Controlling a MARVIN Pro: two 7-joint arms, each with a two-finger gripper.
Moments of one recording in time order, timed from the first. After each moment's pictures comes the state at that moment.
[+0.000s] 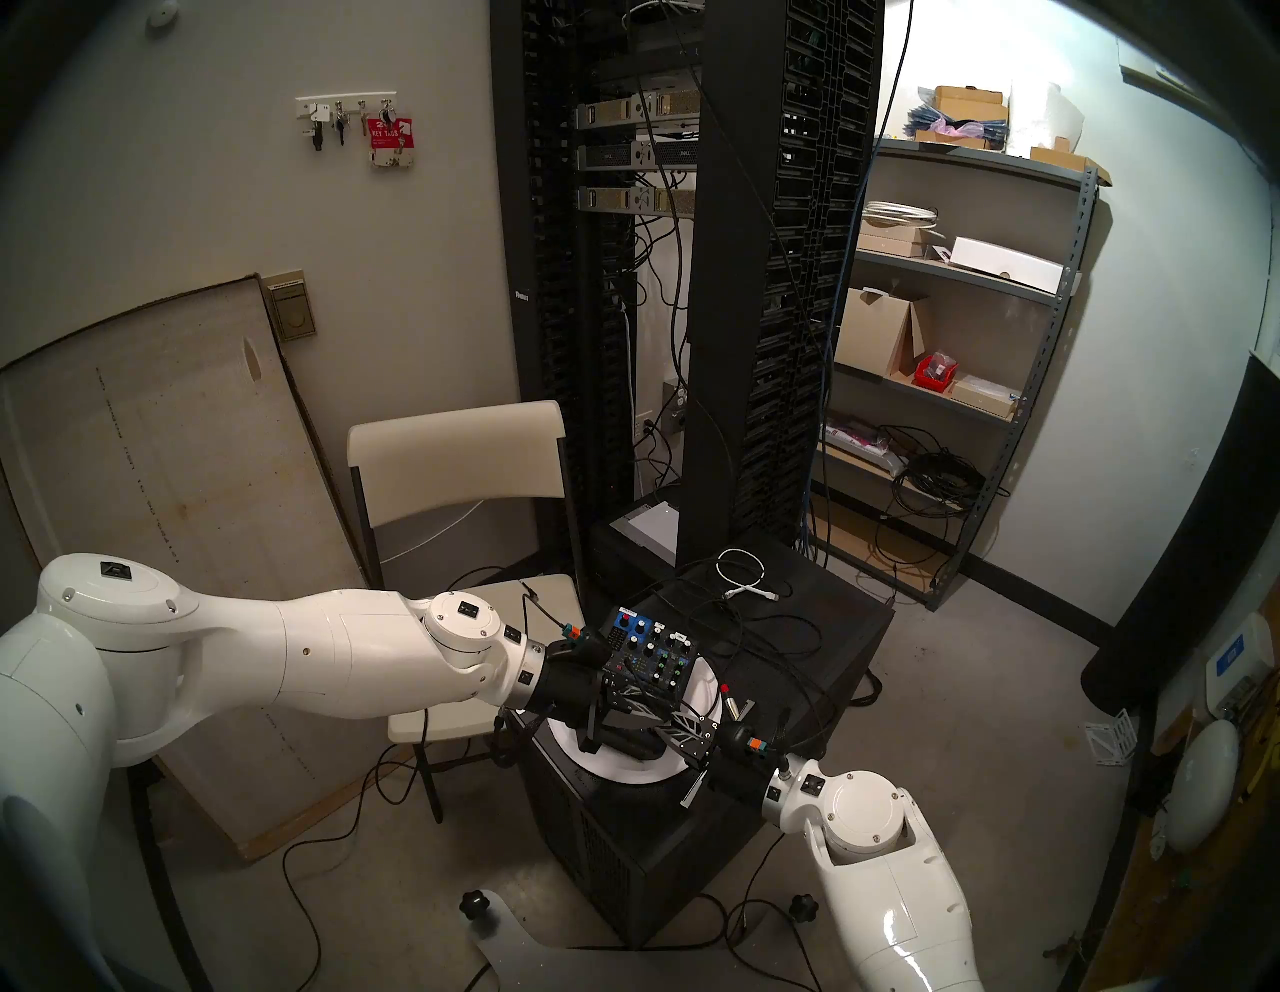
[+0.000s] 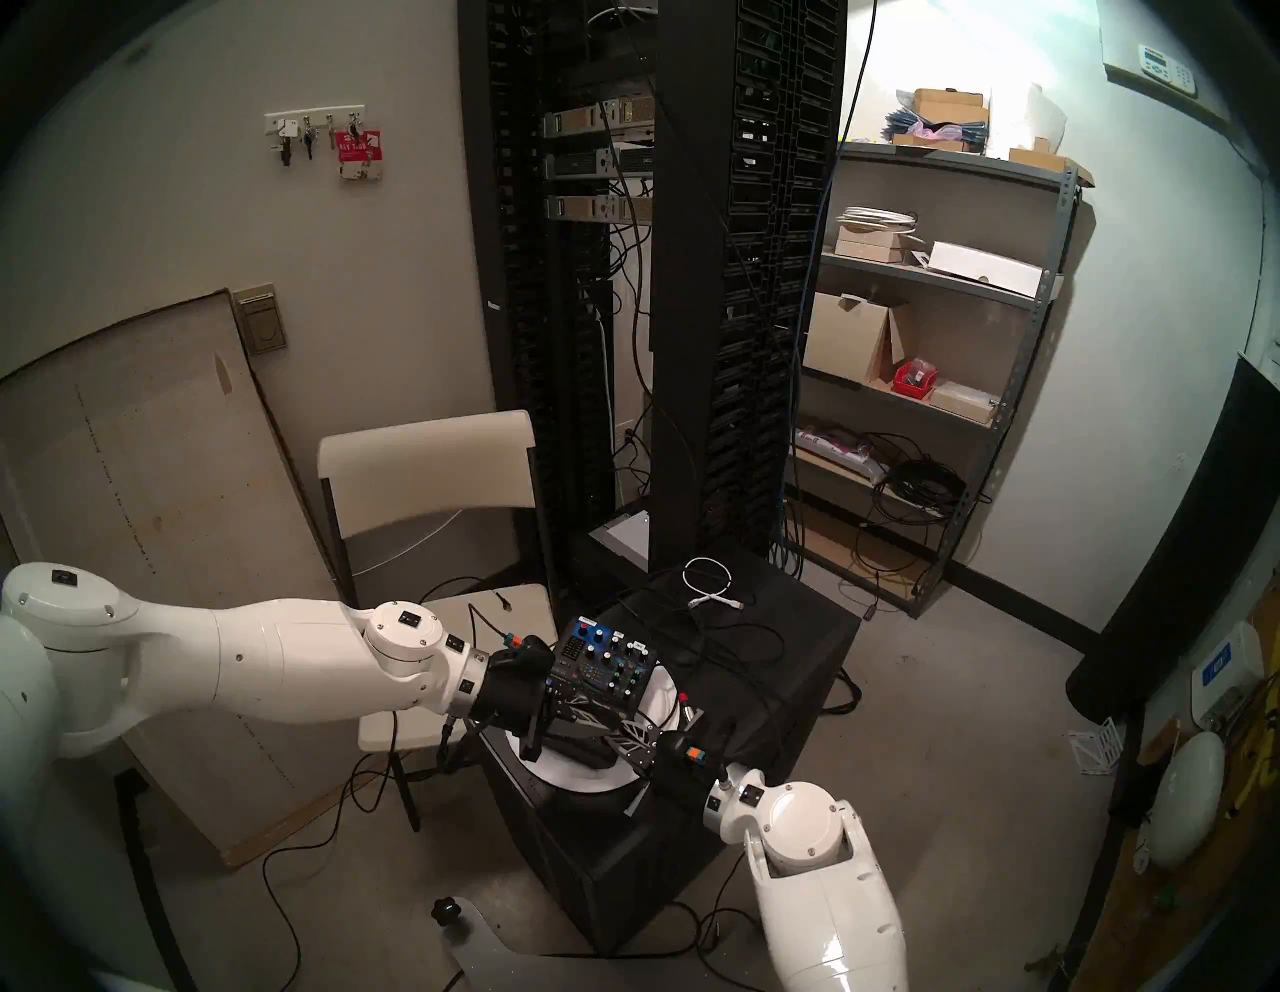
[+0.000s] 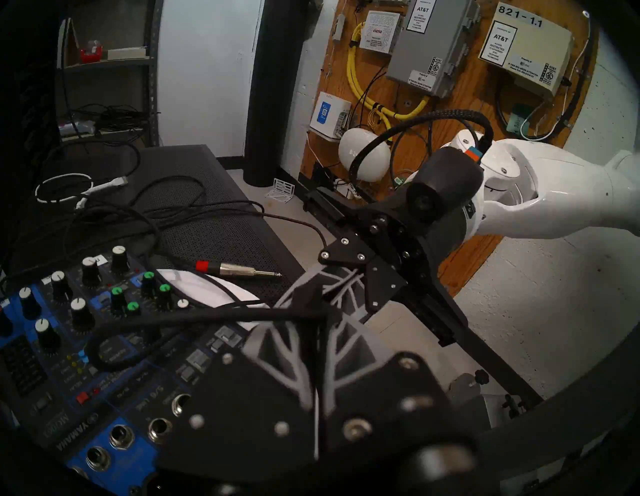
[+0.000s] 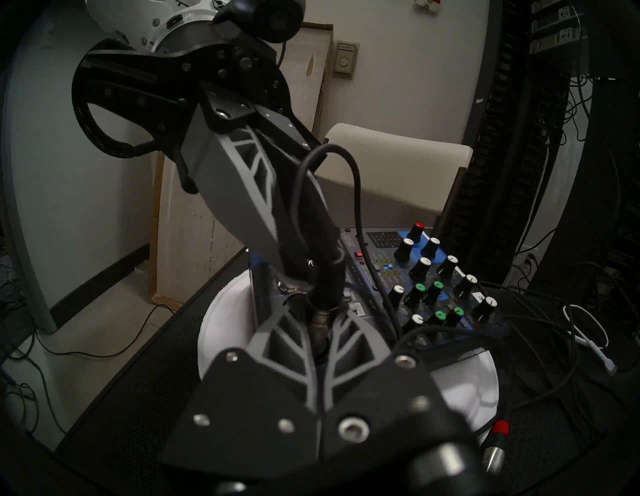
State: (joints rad) left arm 0.43 -0.91 0.36 -1.21 -1.24 -0.18 -0.75; right arm -1.72 -1.55 1.58 -1.42 -0.30 -0.29 0.82
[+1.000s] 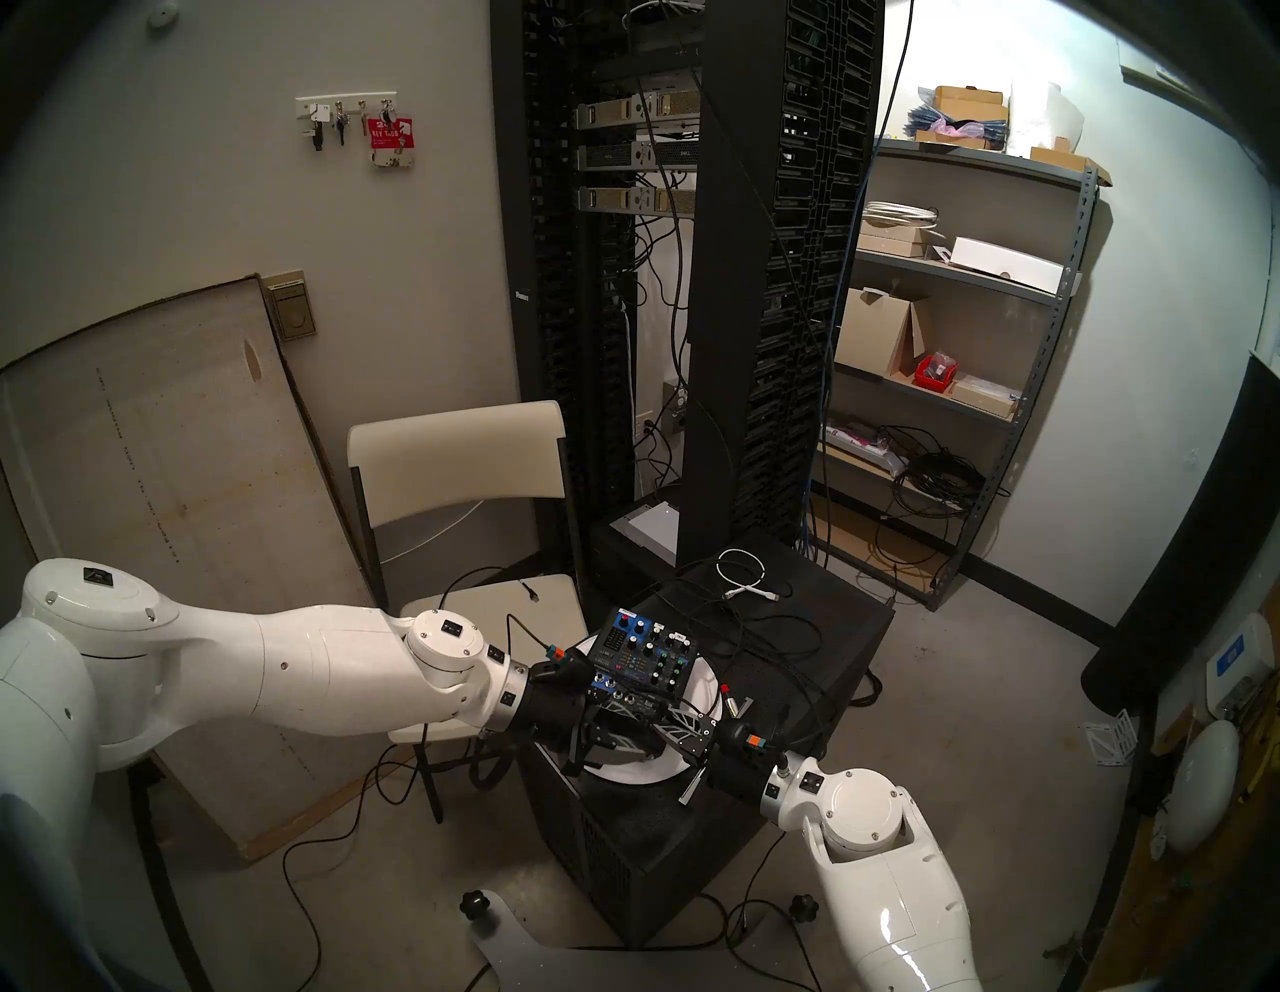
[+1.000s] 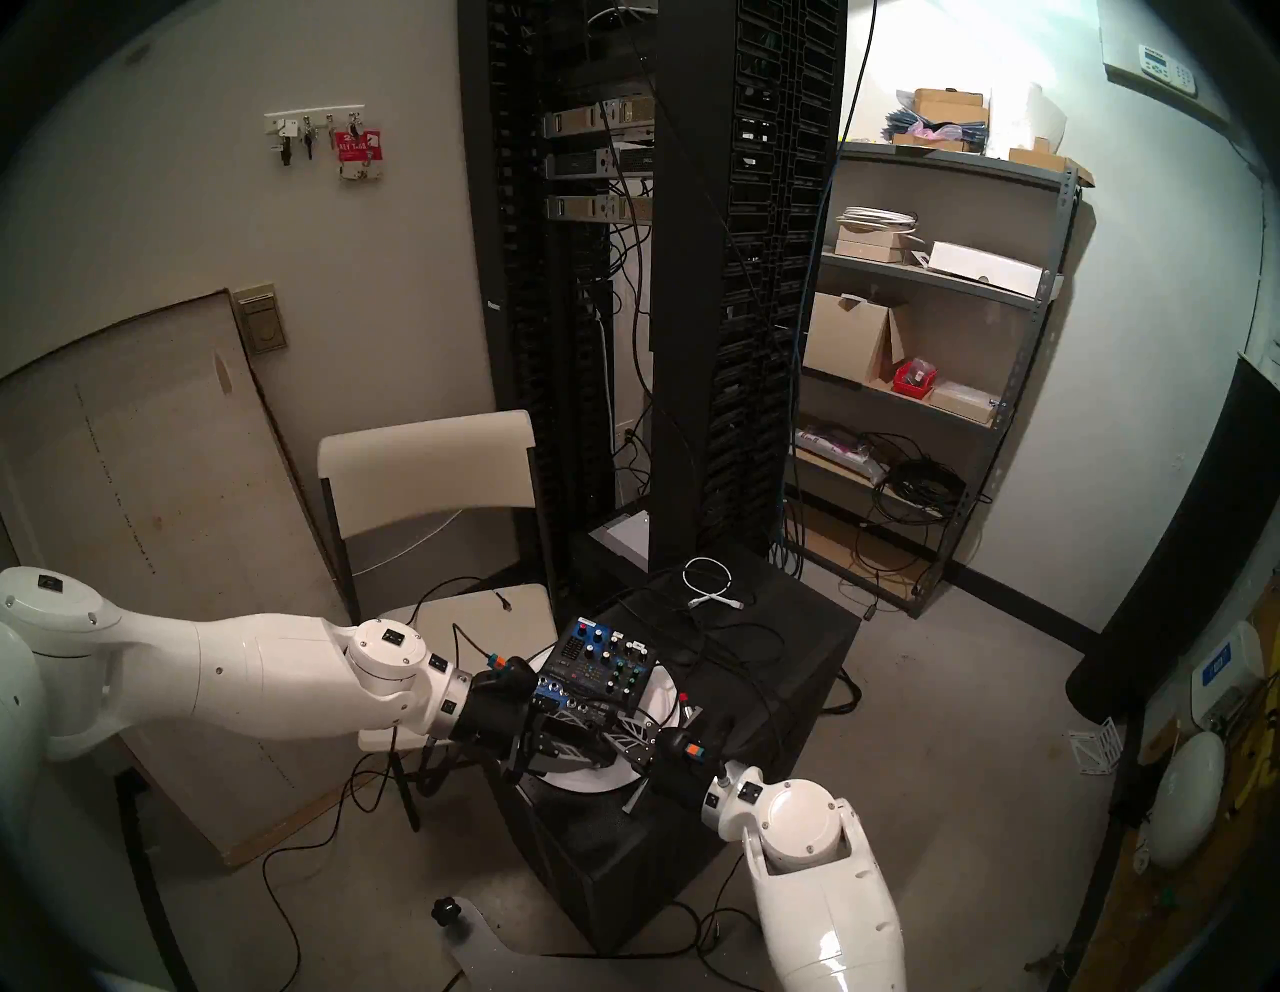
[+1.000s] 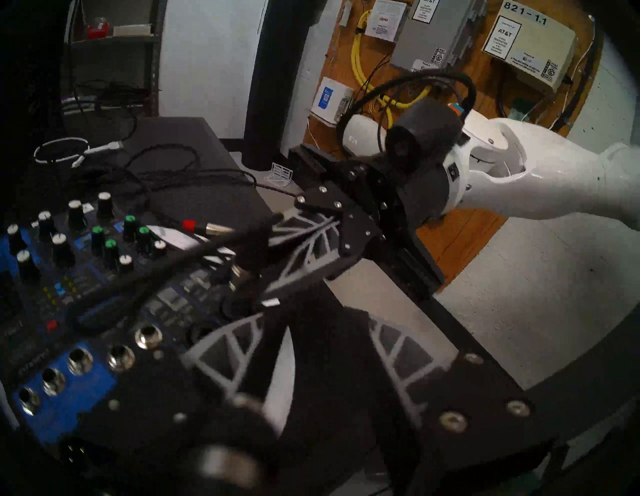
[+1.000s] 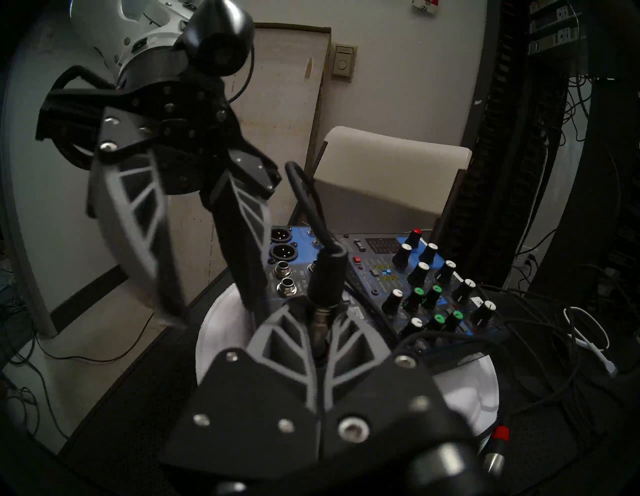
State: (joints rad) left arm 0.44 -0.84 0.40 -1.27 -1.24 -0.15 -0.74; right arm -1.71 -1.56 1.58 -1.42 -0.29 -0.28 0.82
